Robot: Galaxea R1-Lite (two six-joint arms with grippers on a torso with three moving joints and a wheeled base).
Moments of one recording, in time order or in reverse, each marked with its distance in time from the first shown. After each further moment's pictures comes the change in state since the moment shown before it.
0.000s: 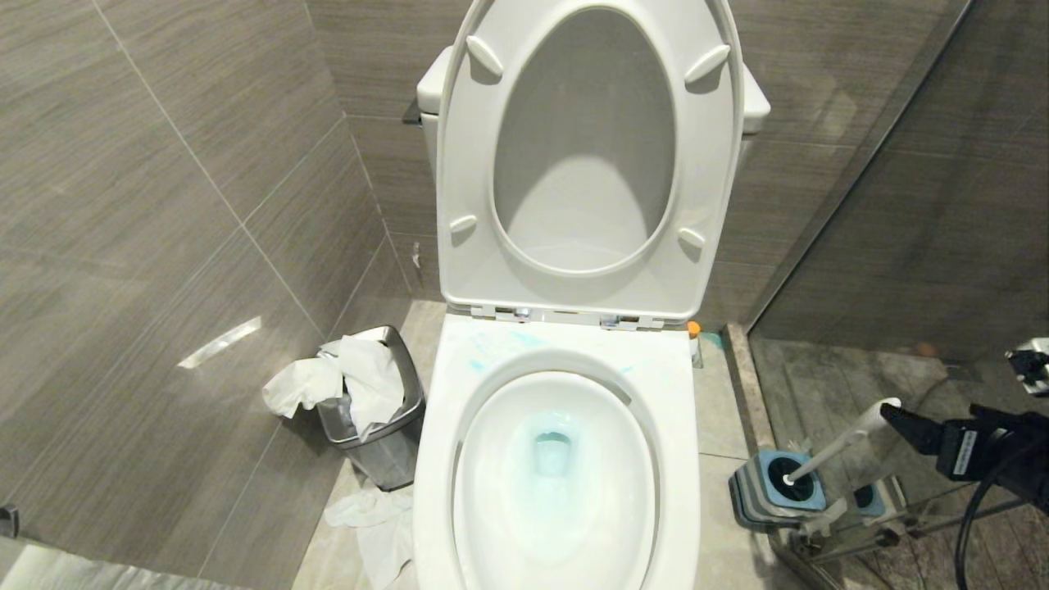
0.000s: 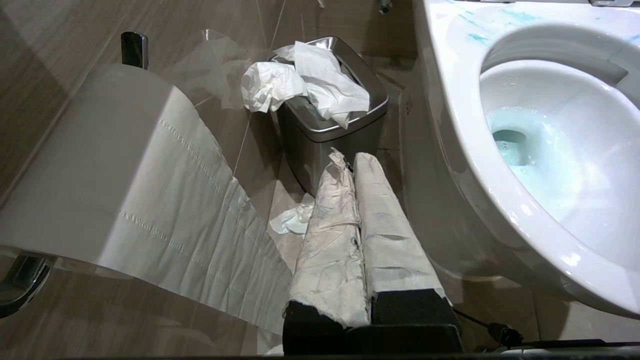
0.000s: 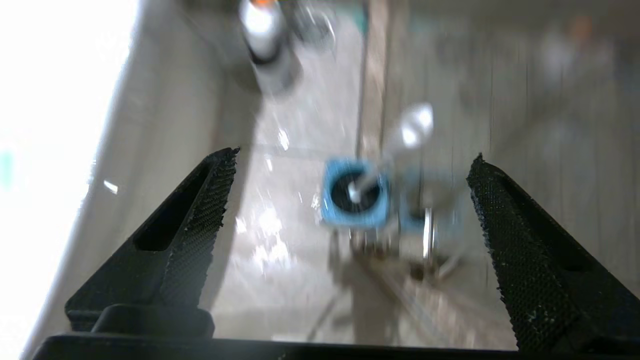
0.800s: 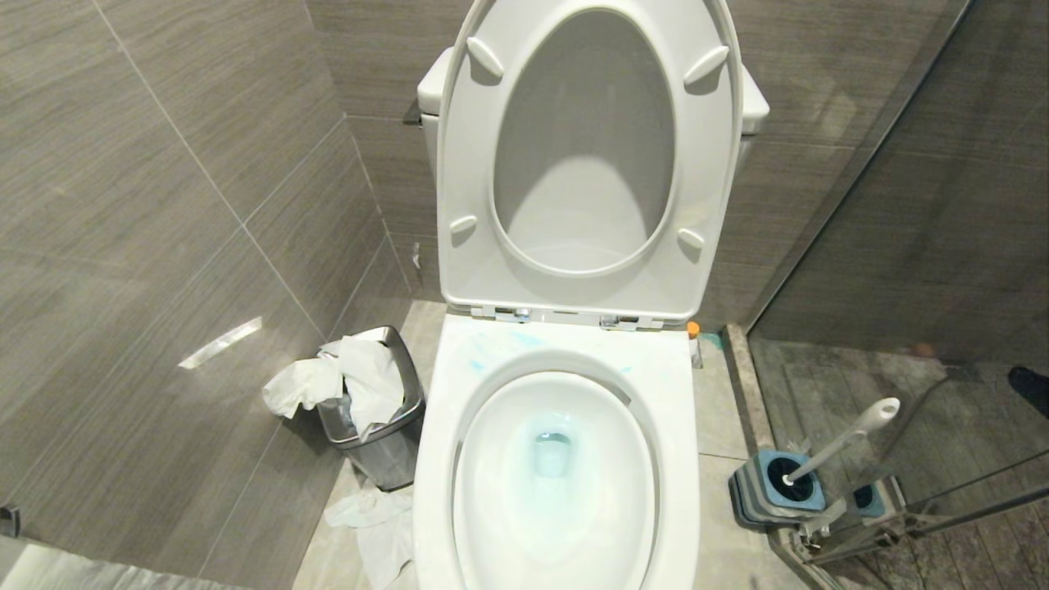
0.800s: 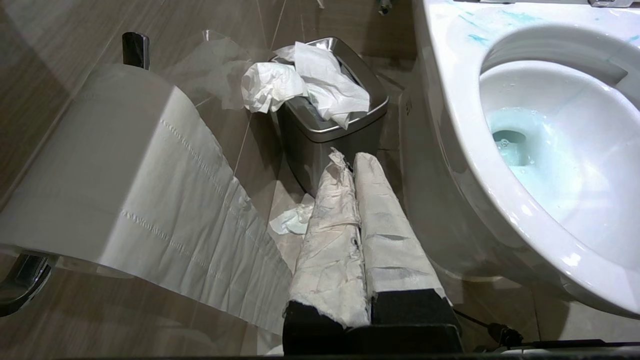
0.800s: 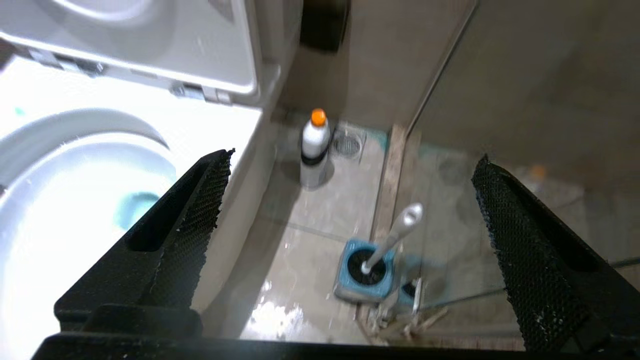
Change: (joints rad) left arm 0.000 0.000 0.000 0.000 0.000 0.000; right arm 0.000 -0.616 -0.178 0.509 0.137 -0.028
